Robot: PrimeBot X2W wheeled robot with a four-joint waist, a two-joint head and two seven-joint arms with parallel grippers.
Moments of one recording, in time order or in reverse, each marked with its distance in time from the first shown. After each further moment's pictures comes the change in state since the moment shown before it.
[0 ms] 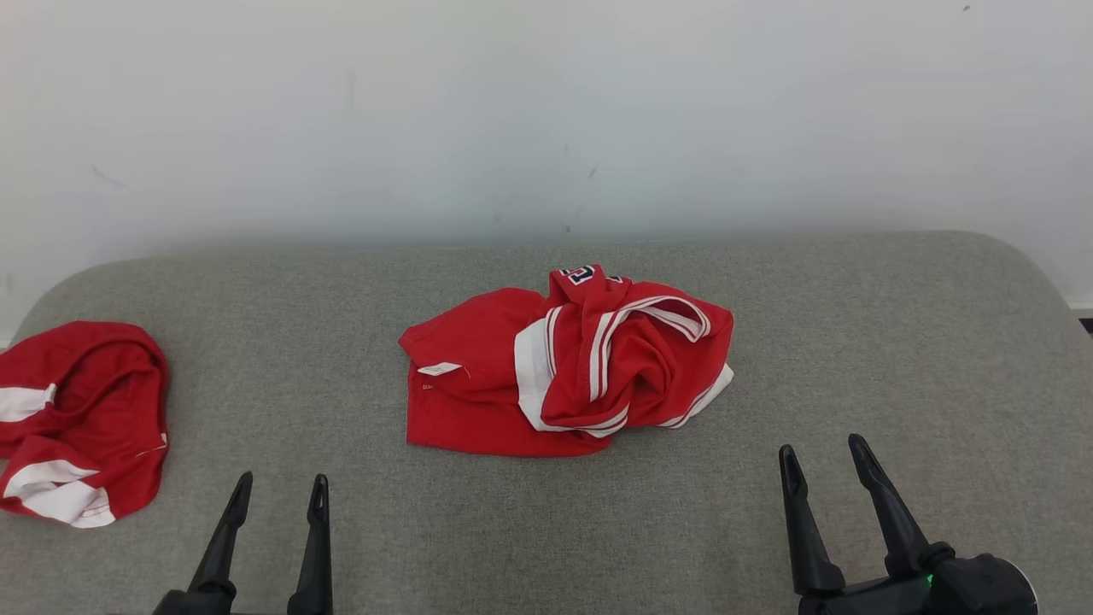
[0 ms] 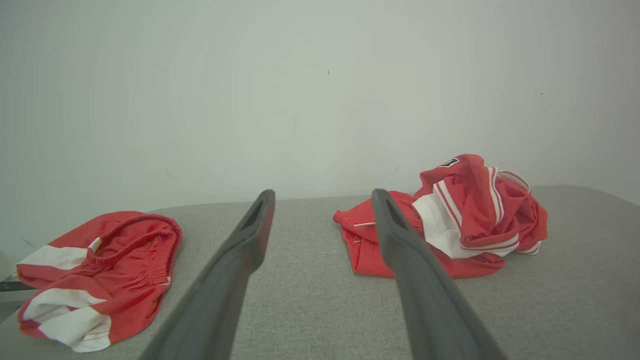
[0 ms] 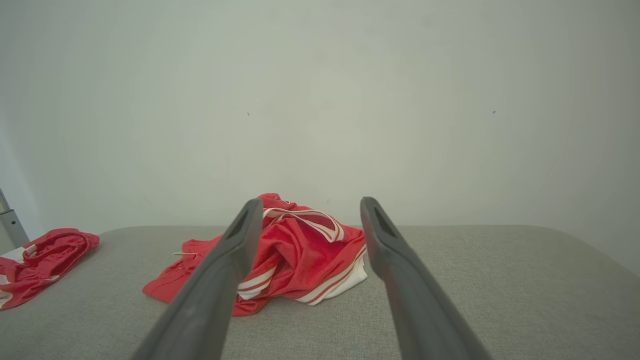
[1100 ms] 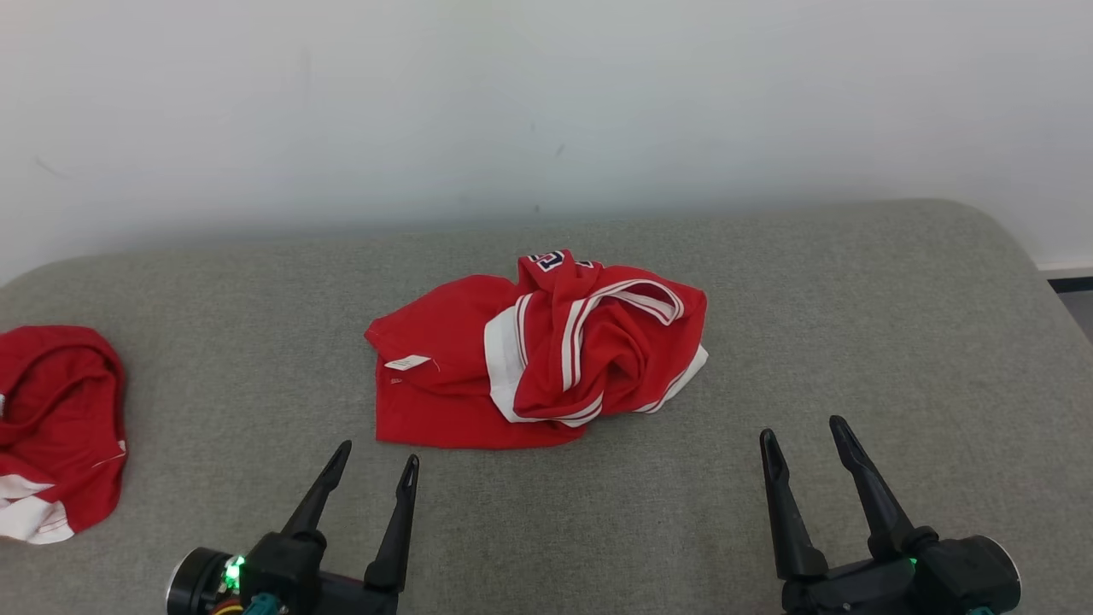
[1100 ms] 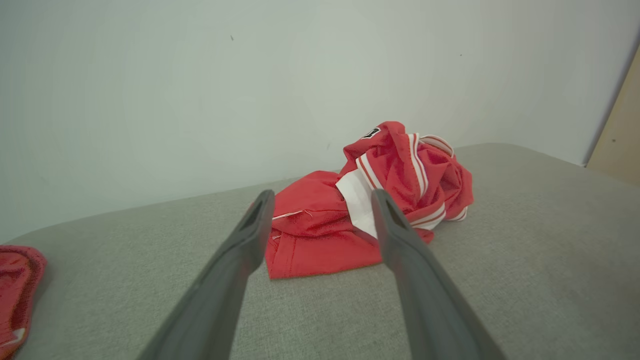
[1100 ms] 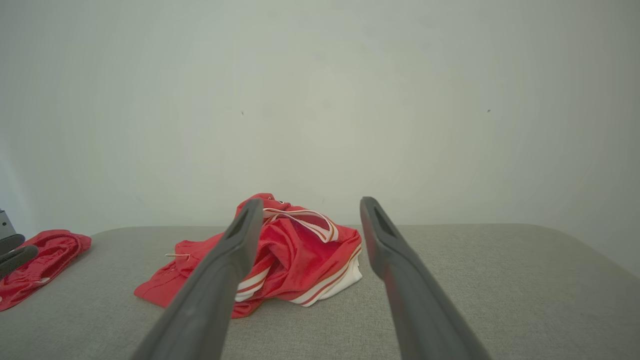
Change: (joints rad) left arm -0.134 0.048 -0.190 0.143 -0.029 -0.007 0.000; right arm -0.031 0.000 0.031 -0.002 -0.005 0.000 0.000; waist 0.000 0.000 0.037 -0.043
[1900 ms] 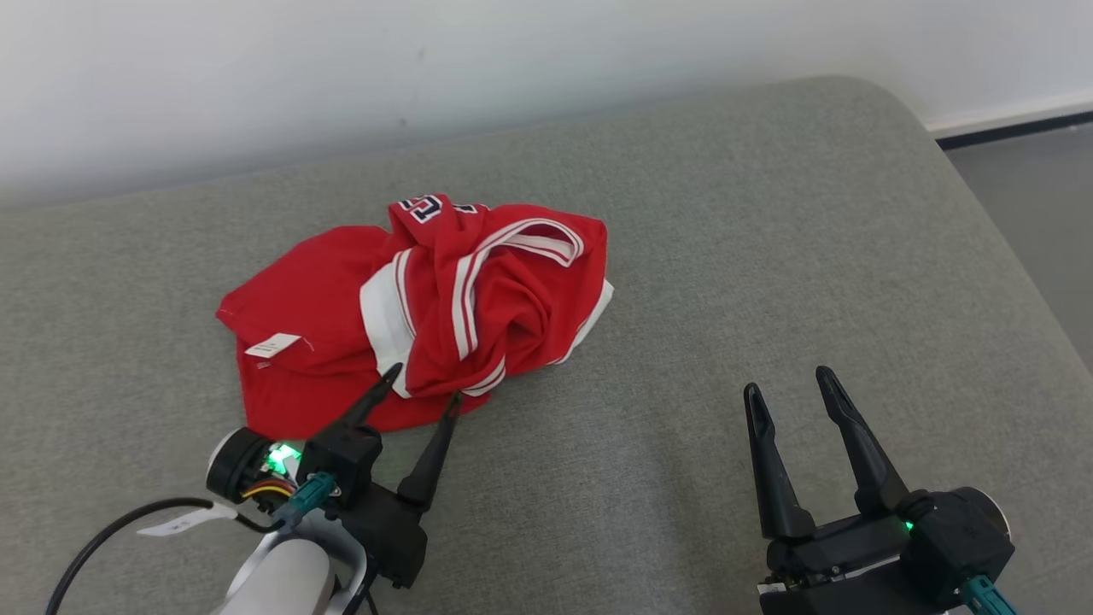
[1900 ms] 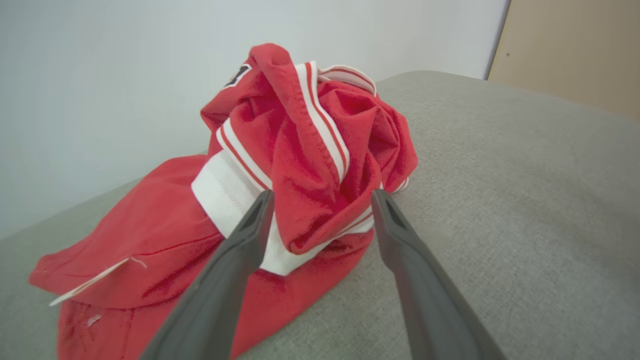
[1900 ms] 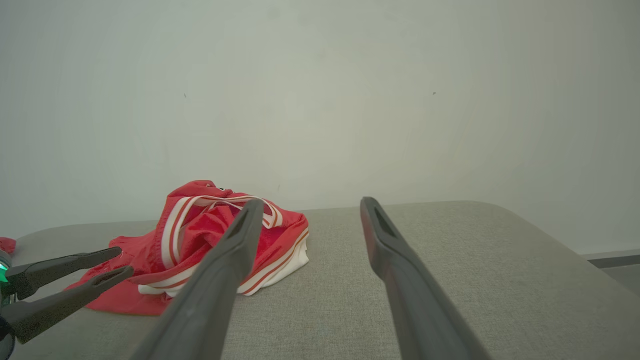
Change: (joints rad) left arm -0.366 0.112 -0.293 0.308 -0.127 0.000 0.000; right arm -0.079 0.000 0.035 -0.034 0.001 0.000 0.000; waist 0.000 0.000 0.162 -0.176
